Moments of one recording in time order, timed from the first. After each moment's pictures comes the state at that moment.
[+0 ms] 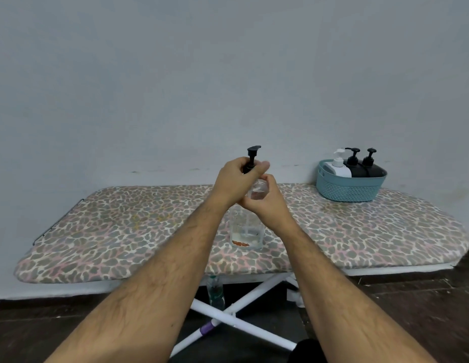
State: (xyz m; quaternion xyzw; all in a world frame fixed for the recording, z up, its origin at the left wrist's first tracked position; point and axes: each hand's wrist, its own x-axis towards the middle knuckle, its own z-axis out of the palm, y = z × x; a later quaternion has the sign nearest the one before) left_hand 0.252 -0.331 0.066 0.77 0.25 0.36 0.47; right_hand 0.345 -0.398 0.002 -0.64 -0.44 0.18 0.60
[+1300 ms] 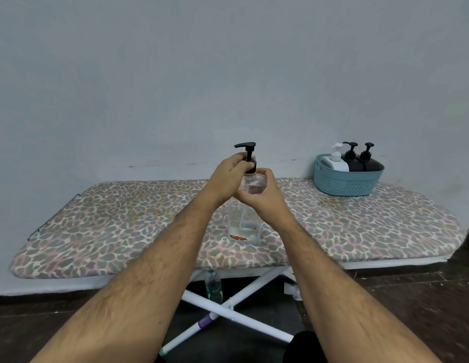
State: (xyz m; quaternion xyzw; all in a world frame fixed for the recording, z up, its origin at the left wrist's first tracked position) left_hand 0.240 -0.329 0.064 0.78 0.23 0.32 0.48; right_hand 0.347 -0.399 -0.001 -0.65 -0.43 0.19 0.60
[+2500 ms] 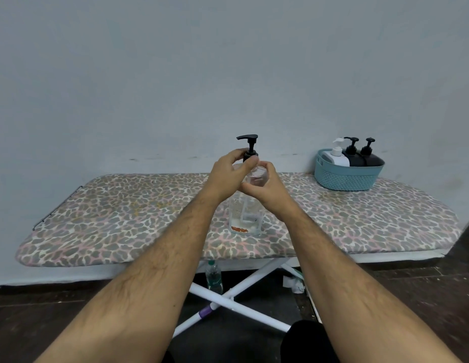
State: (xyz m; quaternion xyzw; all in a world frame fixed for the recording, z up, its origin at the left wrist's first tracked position) left_hand 0.238 -0.323 0.048 0.79 0.24 0.35 0.43; right_hand 0.354 -0.398 0.003 -0.65 -0.45 0.23 0.57
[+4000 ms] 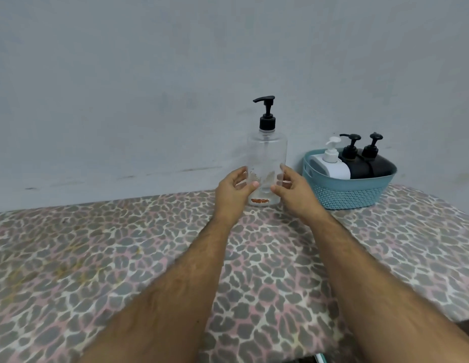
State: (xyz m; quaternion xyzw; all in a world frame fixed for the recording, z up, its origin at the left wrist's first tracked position) left_hand 0.458 -0.227 -0.056 0.67 0.27 0.36 0.59; right_hand 0.569 -0.343 -0.040 -0.72 -0.36 0.17 0.56
